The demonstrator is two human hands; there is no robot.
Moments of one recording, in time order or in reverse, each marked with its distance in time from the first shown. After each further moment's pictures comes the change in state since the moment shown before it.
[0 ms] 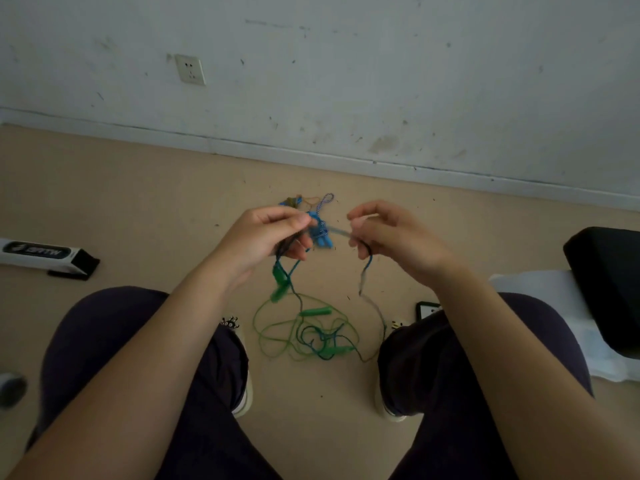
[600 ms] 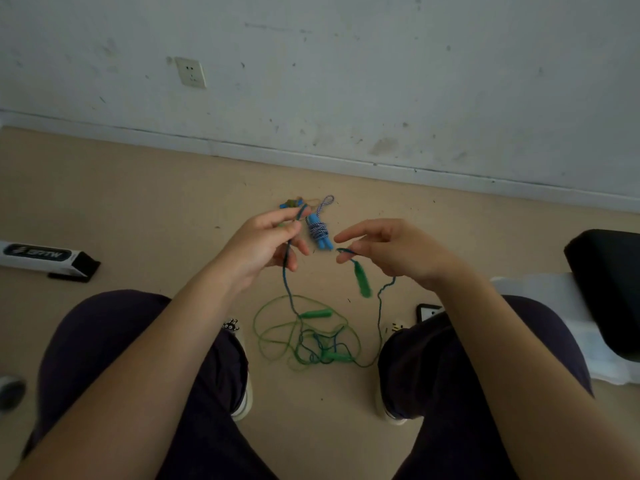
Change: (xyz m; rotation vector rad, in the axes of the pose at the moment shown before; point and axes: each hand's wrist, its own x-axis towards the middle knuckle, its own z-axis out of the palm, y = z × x) left_hand 0.002 -0.006 0.002 0.031 0.064 -0.112; right_hand -0.007 -0.009 0.002 -0.266 -0.074 0.125
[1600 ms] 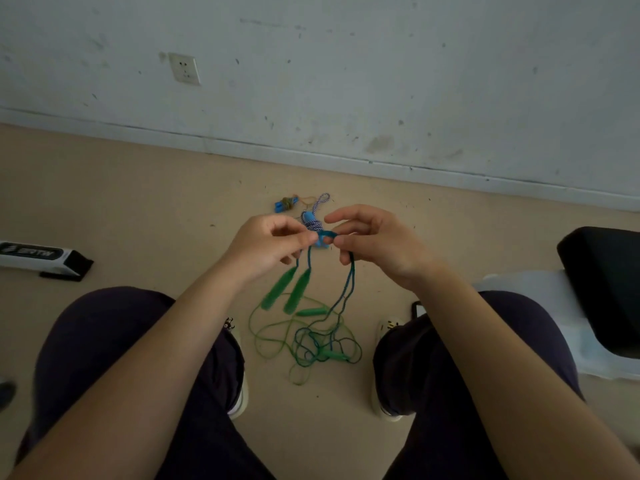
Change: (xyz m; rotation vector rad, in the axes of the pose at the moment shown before) left_hand -0.001 -0.004 0.007 0.227 0.022 0.097; right_hand 0.010 0.007 0.013 0.318 0.034 -0.132
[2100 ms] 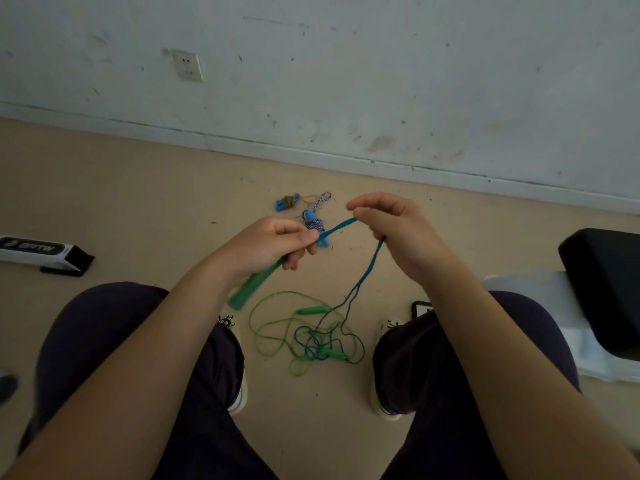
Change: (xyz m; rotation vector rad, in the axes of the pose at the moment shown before) left_hand -0.002 0.006 -0.007 -0.036 -0.255 -0.011; right_hand 0.000 -0.009 -0.008 -0.099 0.228 -0.091
